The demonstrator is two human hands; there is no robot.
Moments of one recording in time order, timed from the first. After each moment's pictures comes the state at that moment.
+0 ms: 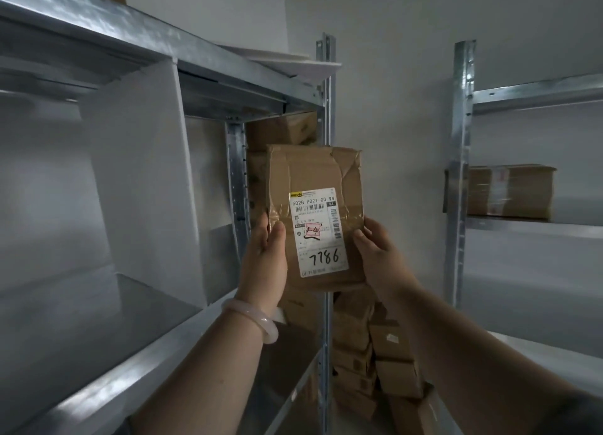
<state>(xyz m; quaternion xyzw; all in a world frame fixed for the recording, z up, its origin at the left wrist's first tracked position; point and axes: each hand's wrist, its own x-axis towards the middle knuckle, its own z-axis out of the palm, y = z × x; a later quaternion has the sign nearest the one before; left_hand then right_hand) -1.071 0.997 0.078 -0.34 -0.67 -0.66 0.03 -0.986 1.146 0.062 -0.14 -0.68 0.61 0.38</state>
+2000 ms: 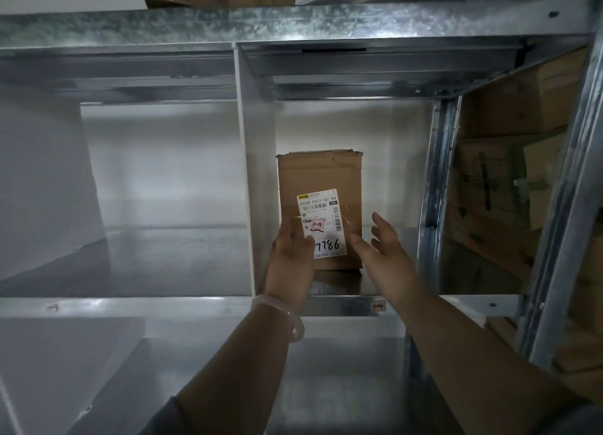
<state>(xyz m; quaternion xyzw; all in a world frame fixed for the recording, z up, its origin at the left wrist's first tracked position) -1.152 1.064 0.065 0.07 -0.75 -0.57 0.32 -1.206 1.198 0.068 0.18 -0.77 0.60 0.10</state>
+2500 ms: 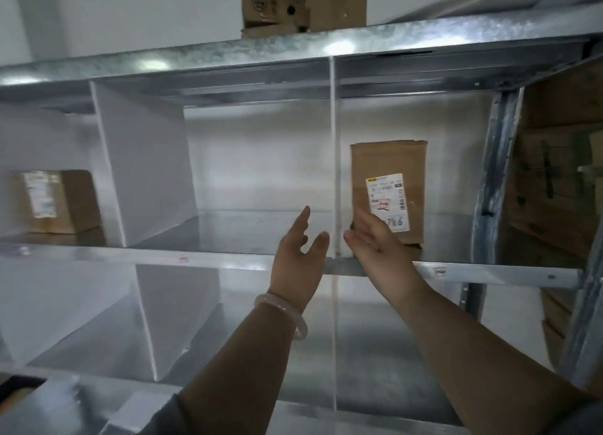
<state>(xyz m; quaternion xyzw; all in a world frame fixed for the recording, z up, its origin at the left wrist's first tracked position) -1.007 1.008 0.052 0.09 -0.74 -0.56 0.37 -1.075 1.124 0.055 0.32 -0.70 0.64 0.04</state>
